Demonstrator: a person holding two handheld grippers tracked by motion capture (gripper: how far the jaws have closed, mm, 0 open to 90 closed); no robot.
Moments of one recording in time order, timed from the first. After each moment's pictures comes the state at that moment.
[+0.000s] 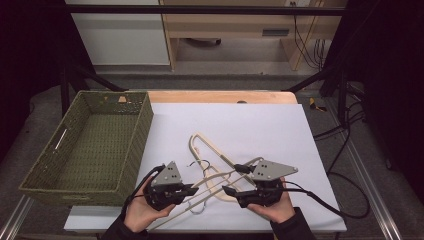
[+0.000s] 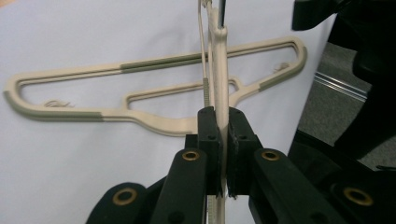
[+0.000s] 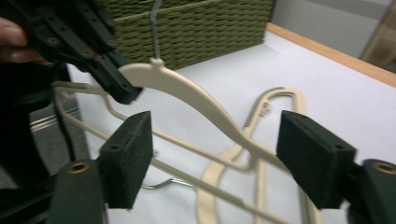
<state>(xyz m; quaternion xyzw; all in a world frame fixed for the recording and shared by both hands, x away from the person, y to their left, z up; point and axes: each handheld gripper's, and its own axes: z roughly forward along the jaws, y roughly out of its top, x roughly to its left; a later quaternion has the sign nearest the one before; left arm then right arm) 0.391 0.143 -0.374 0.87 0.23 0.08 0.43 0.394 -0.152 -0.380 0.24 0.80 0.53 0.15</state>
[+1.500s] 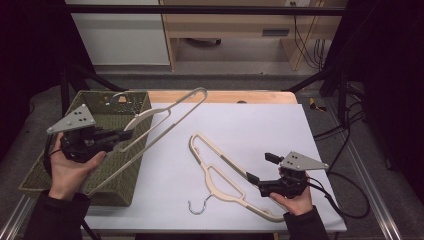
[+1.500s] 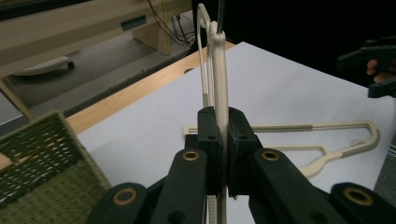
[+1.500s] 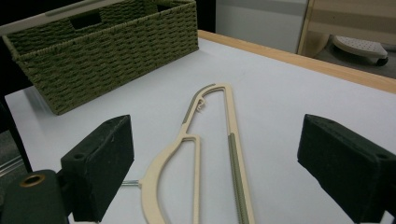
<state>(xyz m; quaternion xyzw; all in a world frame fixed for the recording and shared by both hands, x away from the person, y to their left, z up) 0.433 0.285 -0.253 0.79 0.30 0.21 0.49 0.404 -0.204 -0.381 0.34 0.75 0.54 0.19</state>
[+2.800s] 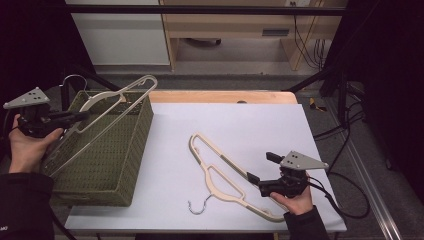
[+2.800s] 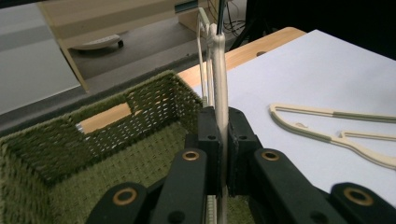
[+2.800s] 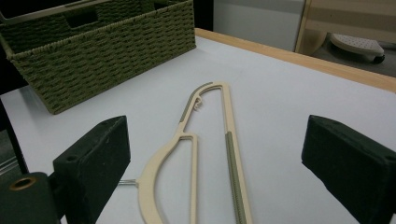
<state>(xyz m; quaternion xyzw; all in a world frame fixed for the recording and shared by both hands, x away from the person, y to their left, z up) 0.494 0.403 -0.275 0.77 0.37 0.23 0.46 0.405 -0.204 -0.381 0.34 0.75 0.53 0.19</state>
